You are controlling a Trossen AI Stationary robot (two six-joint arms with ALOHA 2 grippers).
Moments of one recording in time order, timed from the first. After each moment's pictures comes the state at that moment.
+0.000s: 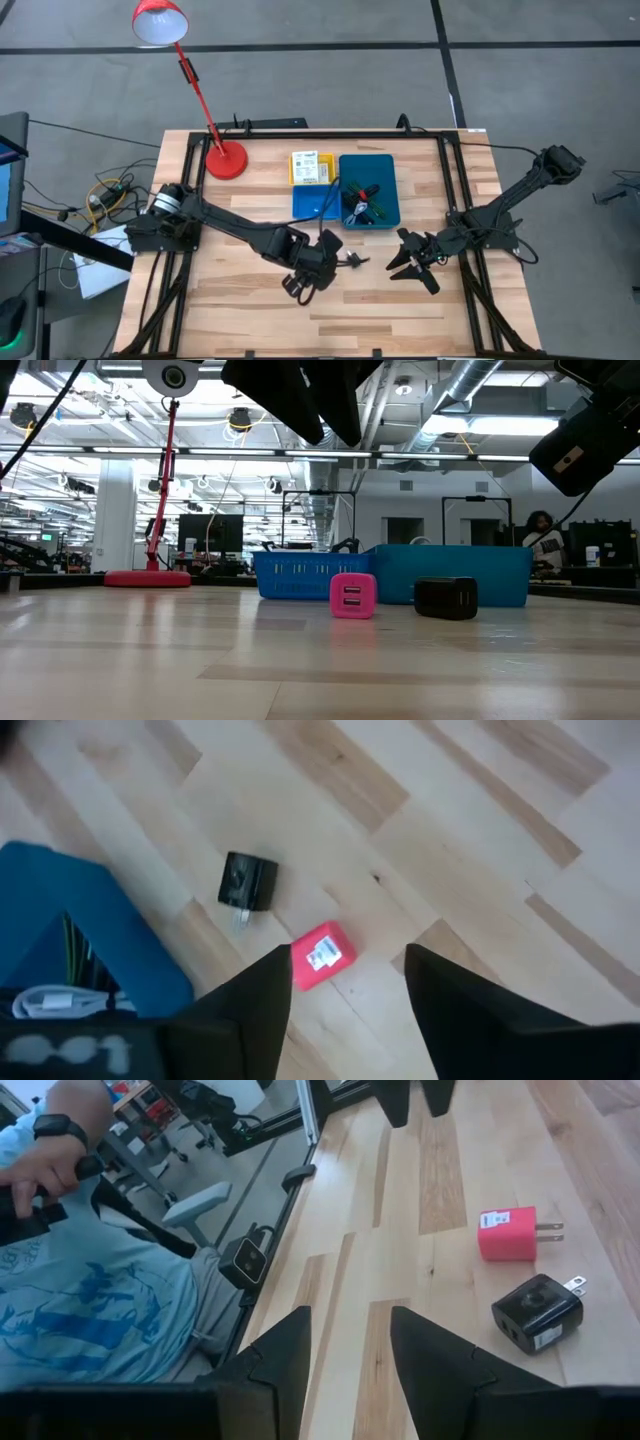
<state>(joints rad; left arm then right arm) -0.33 1.93 1.65 -0.79 -0.10 0.49 0.58 0.94 0.31 0.26 0.10 0.52</state>
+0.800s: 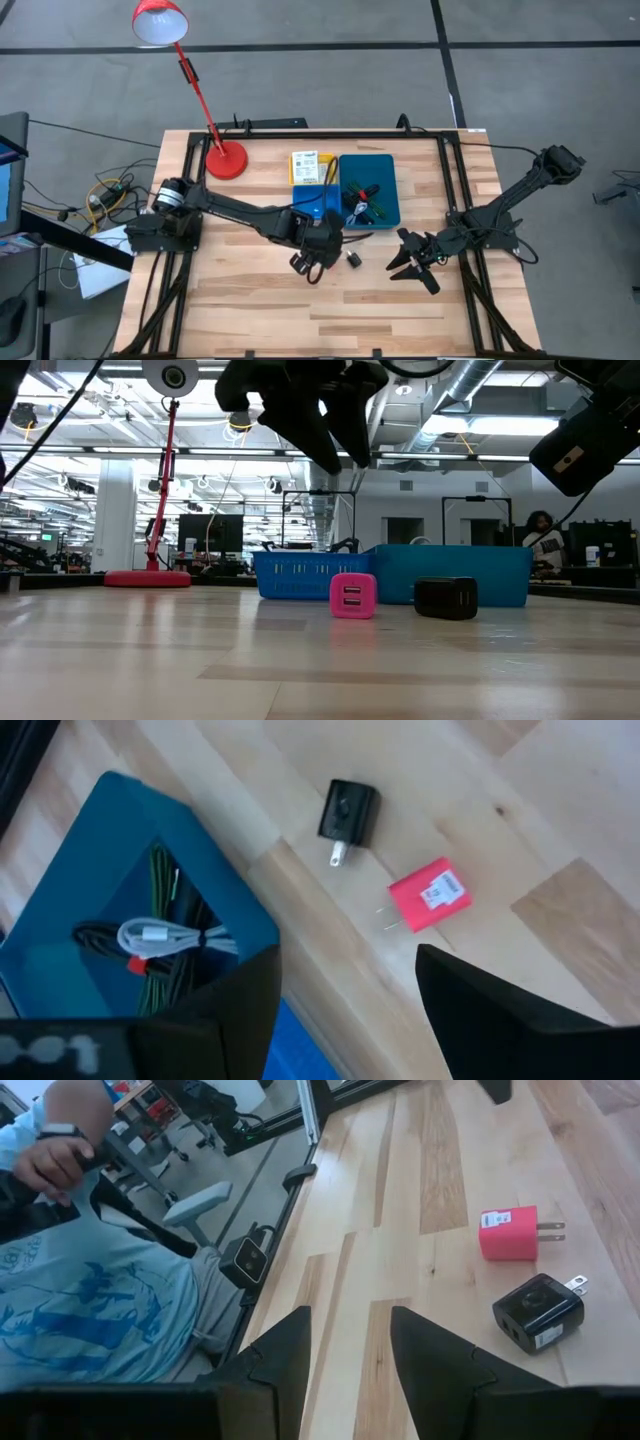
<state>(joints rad) -0.23 1.93 1.65 -0.78 -0.20 0.60 0.58 0.94 0.31 0.26 0.10 0.52</state>
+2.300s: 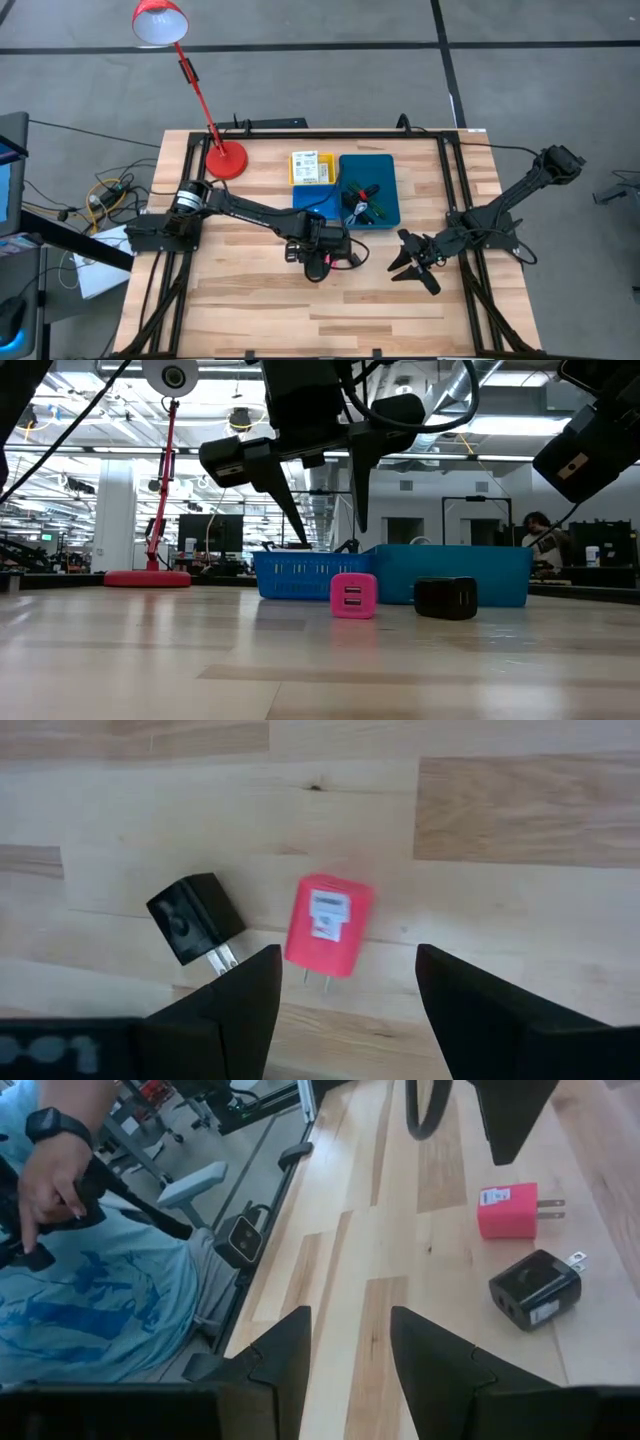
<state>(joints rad) -0.18 2.06 1.66 -0.82 0.09 1.38 0.58 0.94 0.31 0.22 0.08 0.52</state>
